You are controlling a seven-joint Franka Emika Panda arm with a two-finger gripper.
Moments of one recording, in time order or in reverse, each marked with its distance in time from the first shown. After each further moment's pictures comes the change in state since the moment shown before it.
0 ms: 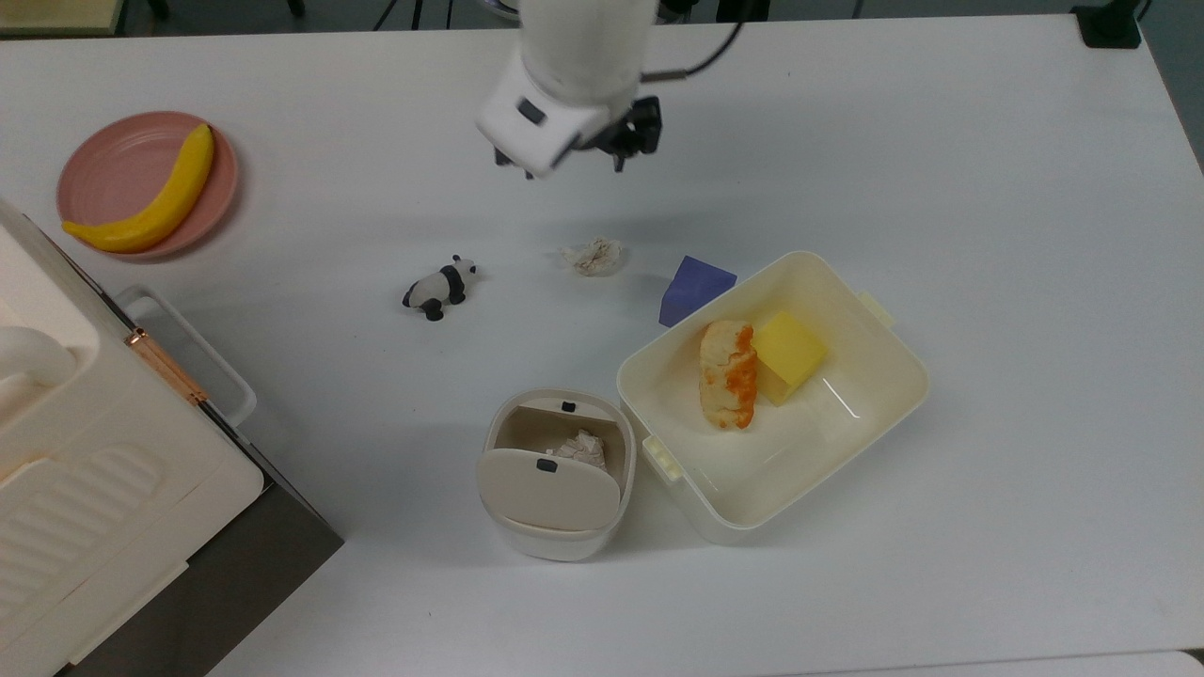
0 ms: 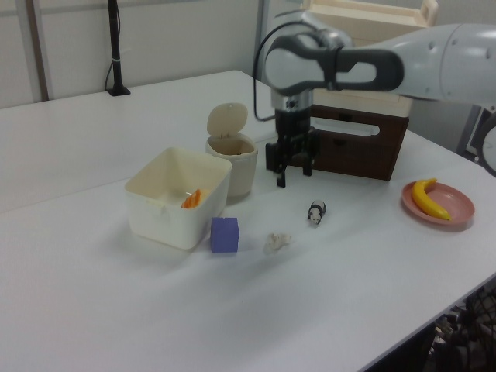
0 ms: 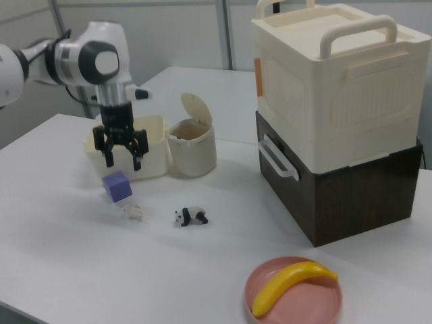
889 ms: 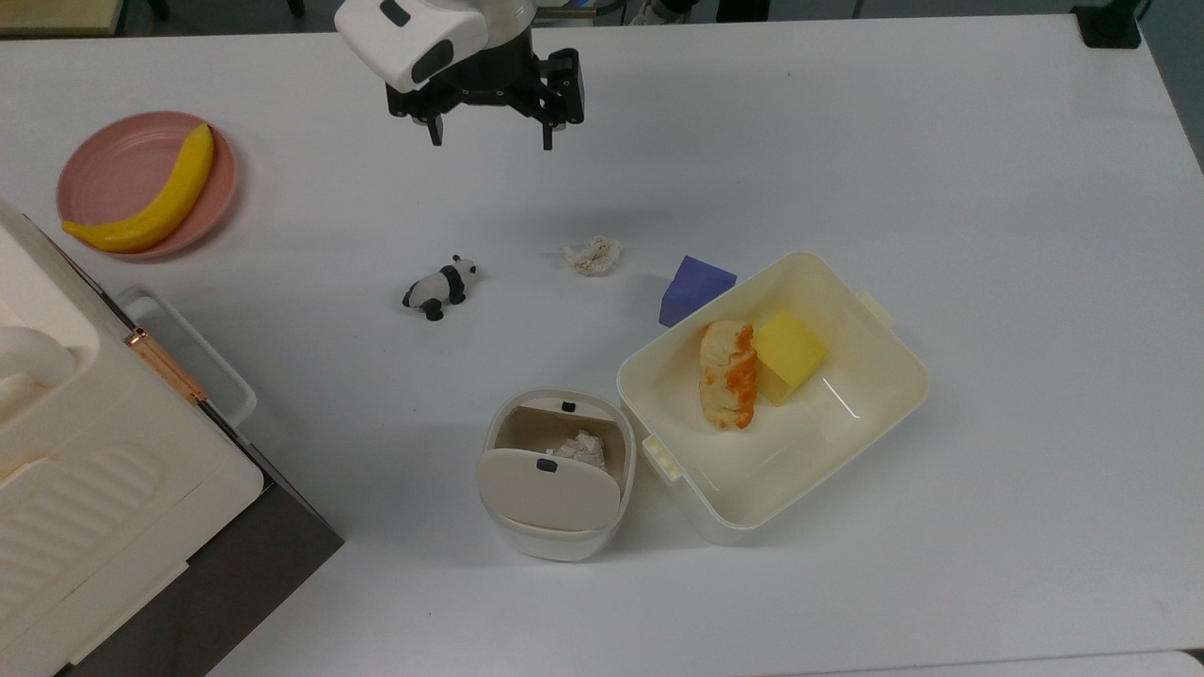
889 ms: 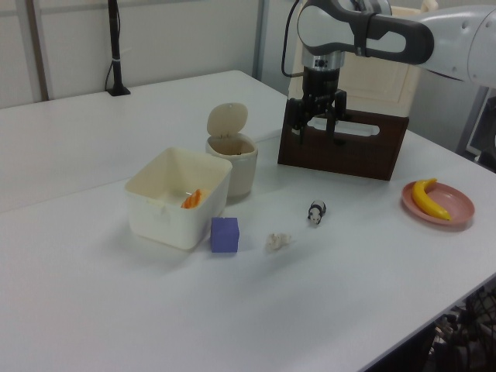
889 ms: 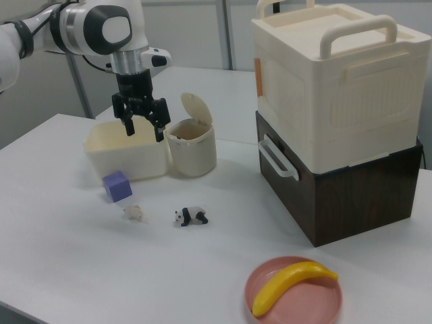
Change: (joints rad) arm -0.113 -0.058 -0.009 0.106 0.001 -0.011 0.018
